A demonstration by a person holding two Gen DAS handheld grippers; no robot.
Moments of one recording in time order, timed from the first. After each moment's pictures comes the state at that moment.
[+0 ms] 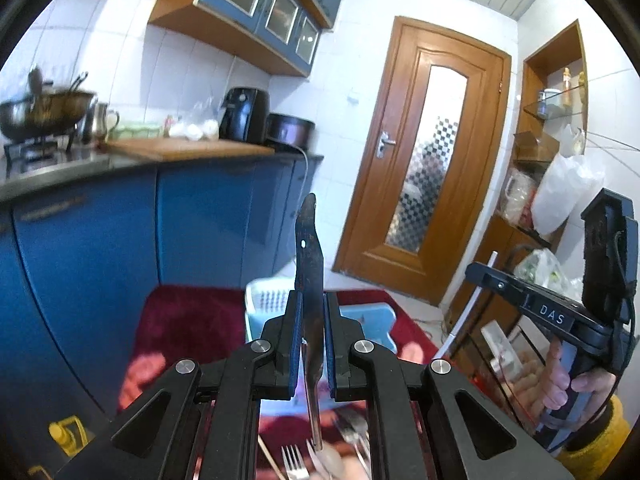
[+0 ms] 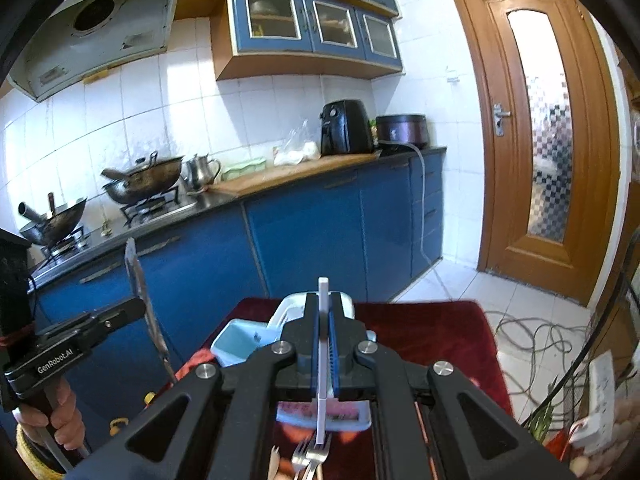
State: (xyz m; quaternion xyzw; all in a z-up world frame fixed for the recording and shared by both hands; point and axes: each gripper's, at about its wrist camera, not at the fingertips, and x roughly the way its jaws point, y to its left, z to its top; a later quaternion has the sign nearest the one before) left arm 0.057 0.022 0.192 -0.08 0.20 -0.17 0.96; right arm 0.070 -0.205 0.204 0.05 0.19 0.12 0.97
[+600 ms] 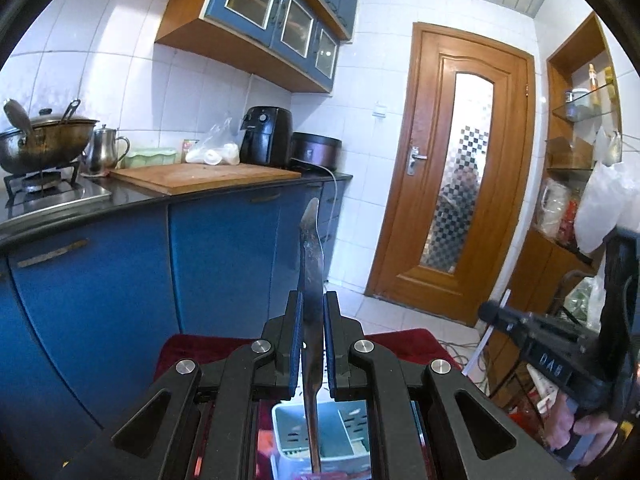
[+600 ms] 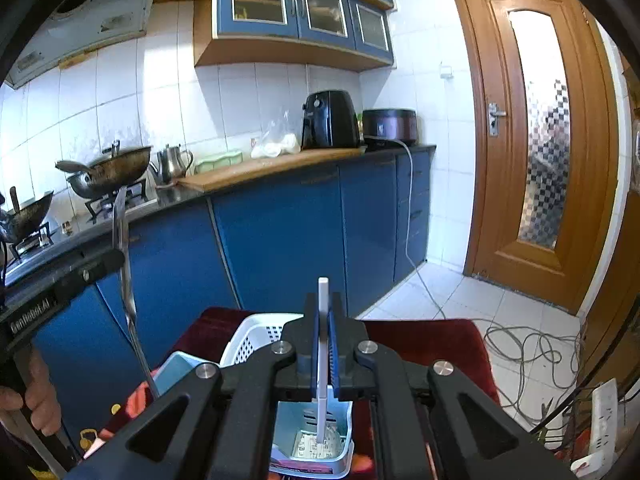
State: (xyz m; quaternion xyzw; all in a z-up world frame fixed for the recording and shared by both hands) left arm 0.144 0.013 0.200 -0.06 0.17 -0.12 0.98; right arm 0.151 -0.200 0.170 0.03 0.22 0.10 0.97
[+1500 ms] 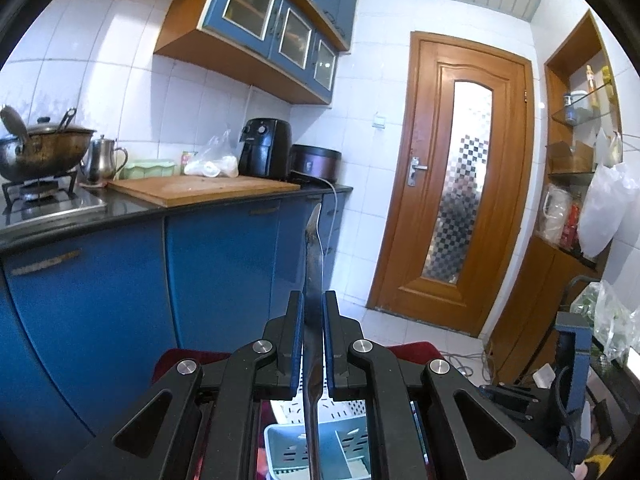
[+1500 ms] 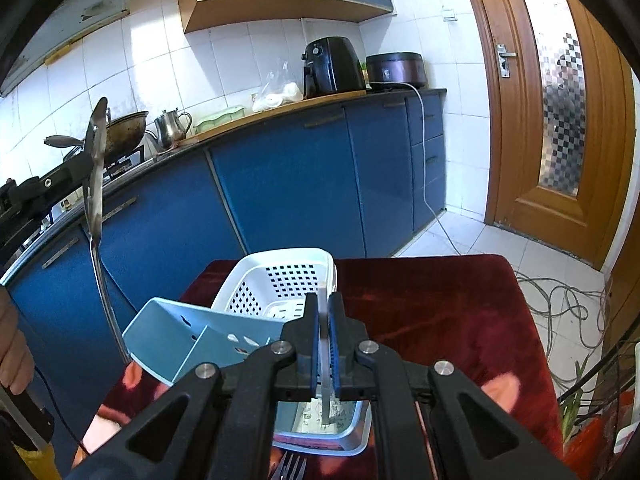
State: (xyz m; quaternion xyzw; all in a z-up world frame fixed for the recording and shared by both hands) left arm 0.150 0.001 0.199 -0.06 0.15 -0.12 0.98; right arm 0.170 -0.207 0.107 0.07 0.29 0.13 0.94
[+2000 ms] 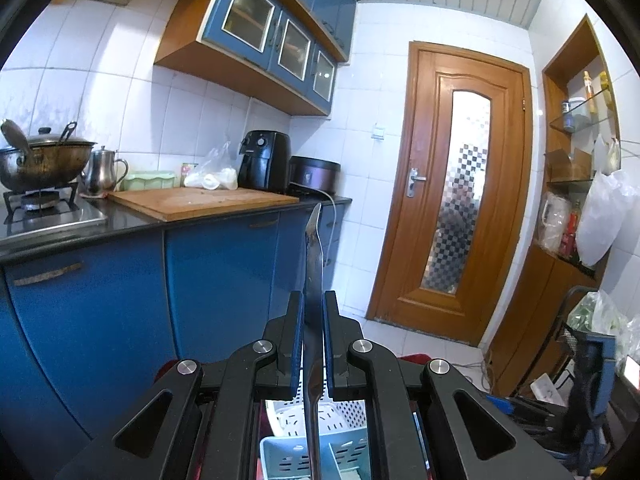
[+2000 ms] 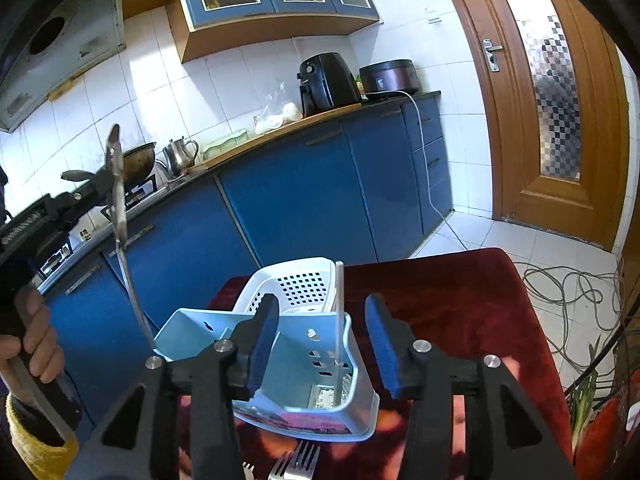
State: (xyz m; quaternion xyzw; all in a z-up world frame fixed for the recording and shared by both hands) left arm 0.147 -0.005 0.211 -0.06 0.13 -0.12 0.98; right arm 0.139 -0.231 0.120 0.12 0.26 0.15 0.95
